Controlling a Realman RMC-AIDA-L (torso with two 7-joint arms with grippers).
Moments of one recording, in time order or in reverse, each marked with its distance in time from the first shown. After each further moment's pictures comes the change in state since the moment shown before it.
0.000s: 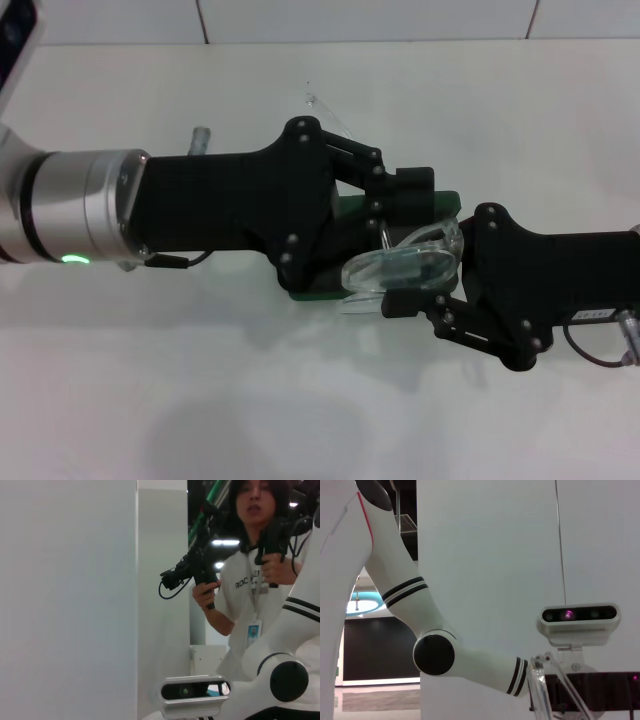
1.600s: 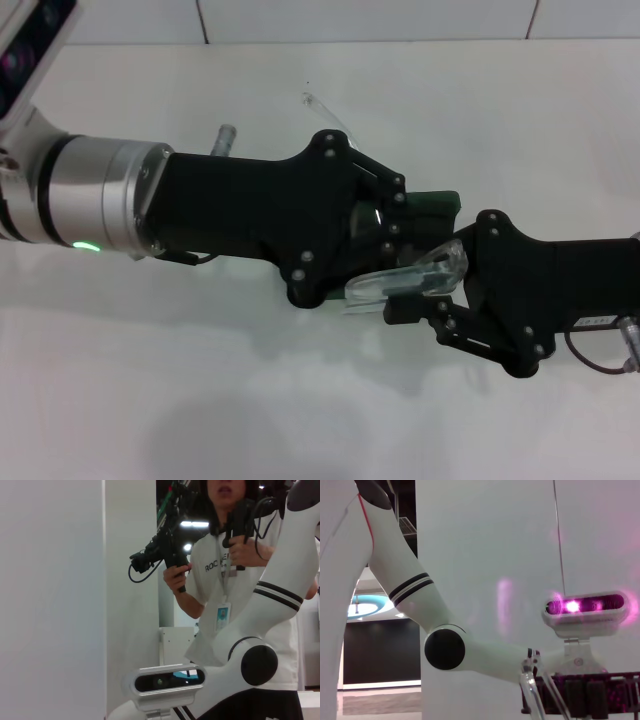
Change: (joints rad) left arm -0.078 0.013 -0.003 -0.024 0.068 0.040 -0.010; right arm 0.000 0.000 -0.001 0.025 0.000 -0.008 -0.012
